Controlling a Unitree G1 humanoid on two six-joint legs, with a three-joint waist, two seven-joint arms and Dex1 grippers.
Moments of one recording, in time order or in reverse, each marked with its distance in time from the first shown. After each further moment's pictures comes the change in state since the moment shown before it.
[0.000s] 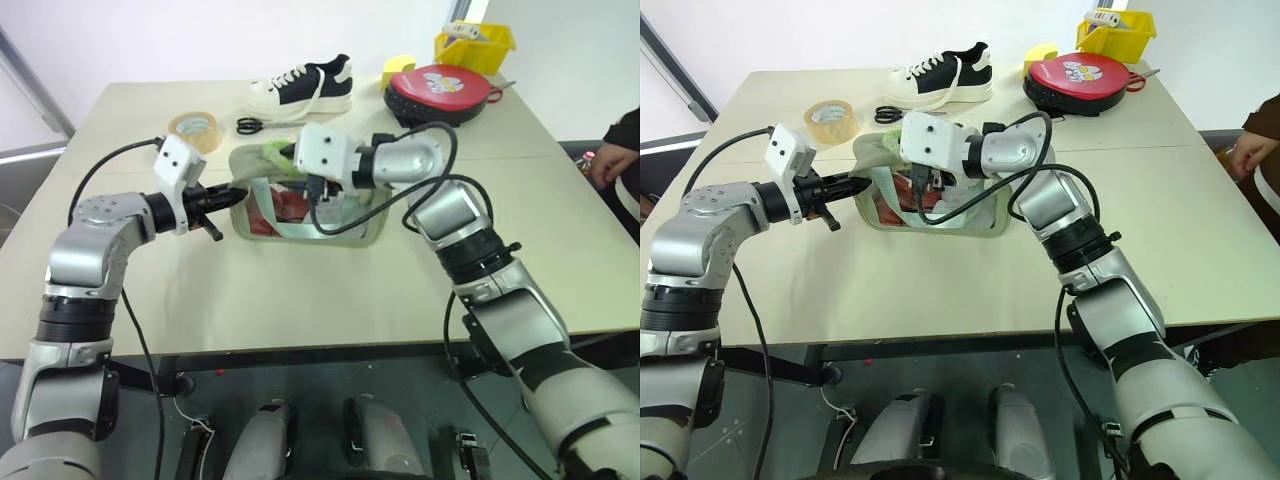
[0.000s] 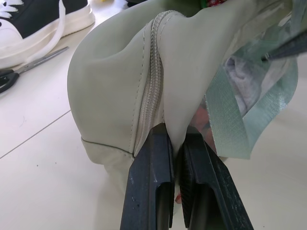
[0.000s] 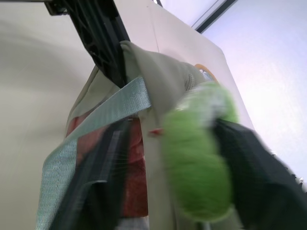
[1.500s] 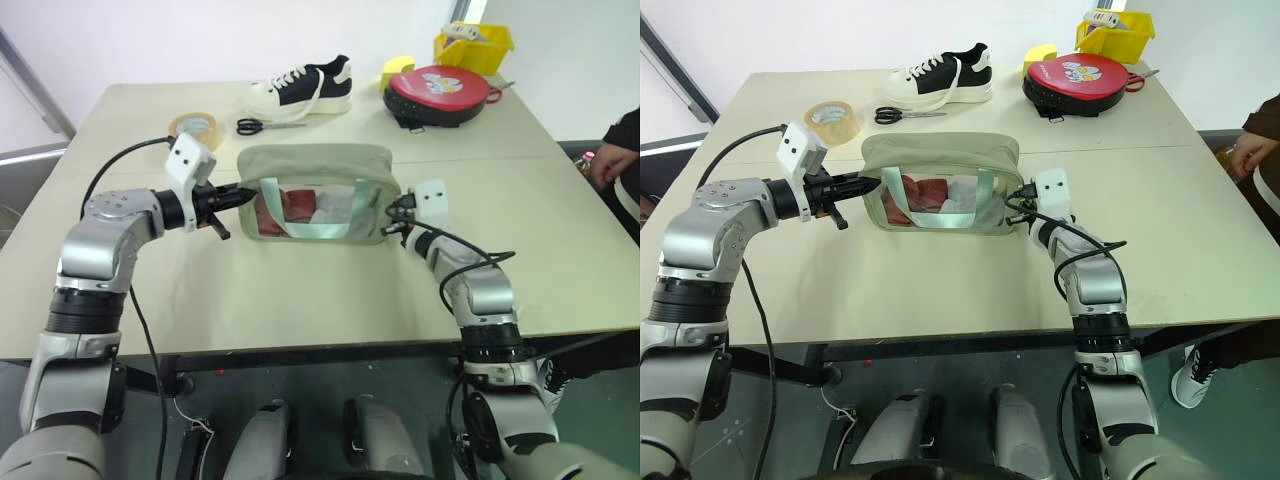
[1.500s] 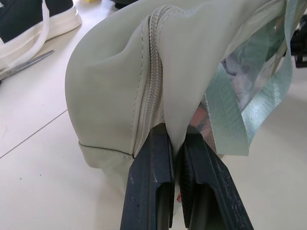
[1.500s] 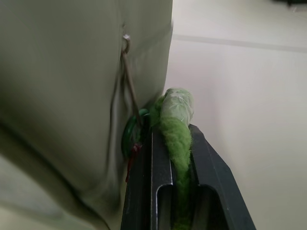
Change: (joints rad) left arm -0.042 -0.021 -0.033 0.039 0.018 -0.007 -0.022; right arm 0.528 0.080 -0.411 -0.199 0.187 0.475 -0.610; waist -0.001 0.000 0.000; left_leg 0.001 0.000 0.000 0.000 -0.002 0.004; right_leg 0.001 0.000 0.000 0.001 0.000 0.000
